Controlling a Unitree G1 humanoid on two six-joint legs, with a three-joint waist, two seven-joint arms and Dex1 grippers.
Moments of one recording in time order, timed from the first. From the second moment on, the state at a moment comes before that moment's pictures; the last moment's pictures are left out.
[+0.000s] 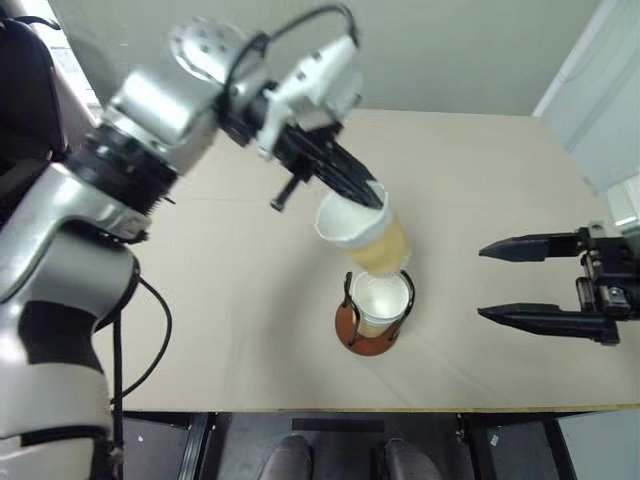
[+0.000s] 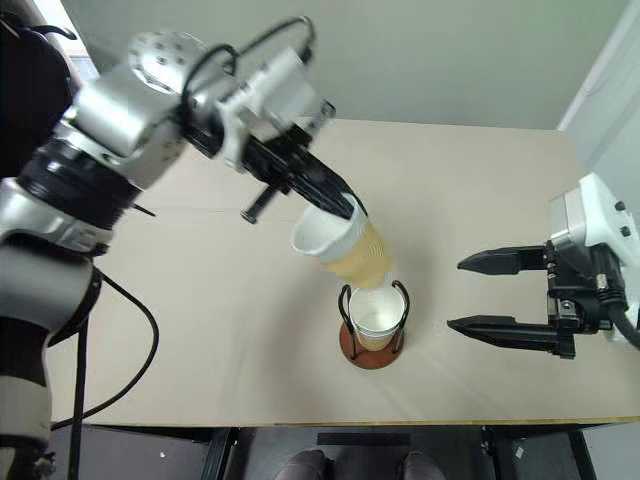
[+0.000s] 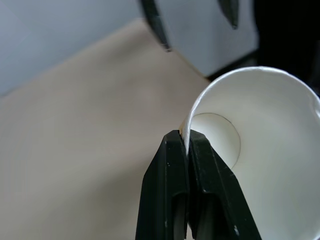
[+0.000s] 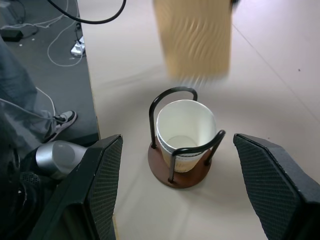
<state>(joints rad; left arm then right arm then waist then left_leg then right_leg) -1.60 0.75 -0.93 0.45 -0.82 0.04 -1.58 -0.27 -1.26 -0.64 -0.70 1.23 1.09 0.96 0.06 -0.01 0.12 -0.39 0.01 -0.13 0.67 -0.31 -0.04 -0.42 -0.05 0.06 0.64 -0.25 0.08</state>
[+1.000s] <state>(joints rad) -1.51 0.56 -0.88 0.56 -0.52 -0.07 -1.58 -0.11 -1.31 -0.80 -0.76 1.26 1.12 0.92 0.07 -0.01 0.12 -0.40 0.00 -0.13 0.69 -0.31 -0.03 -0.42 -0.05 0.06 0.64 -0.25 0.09</state>
